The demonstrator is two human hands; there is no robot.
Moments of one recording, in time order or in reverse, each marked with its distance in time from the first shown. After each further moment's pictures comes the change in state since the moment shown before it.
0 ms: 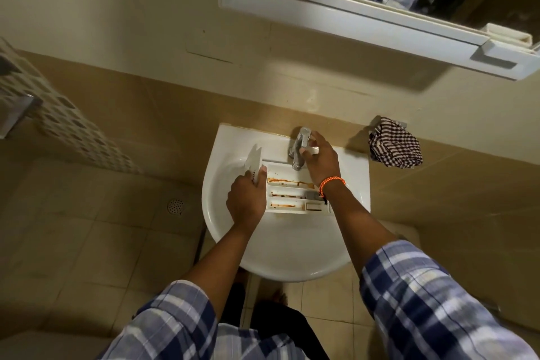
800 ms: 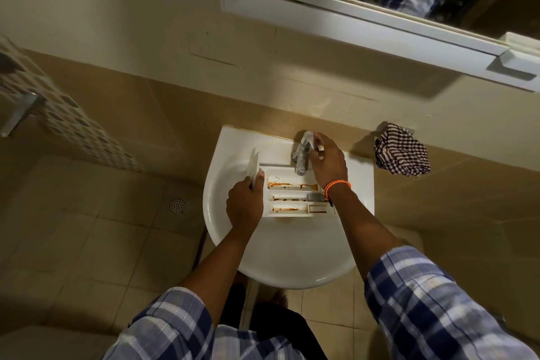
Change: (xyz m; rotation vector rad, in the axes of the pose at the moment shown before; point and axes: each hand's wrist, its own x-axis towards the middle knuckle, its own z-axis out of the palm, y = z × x) left_hand 0.010 -0.014 0.010 -0.162 -0.020 -0.025; right_hand 0.010 0.001 -0.005 -0.095 0.052 -0.112
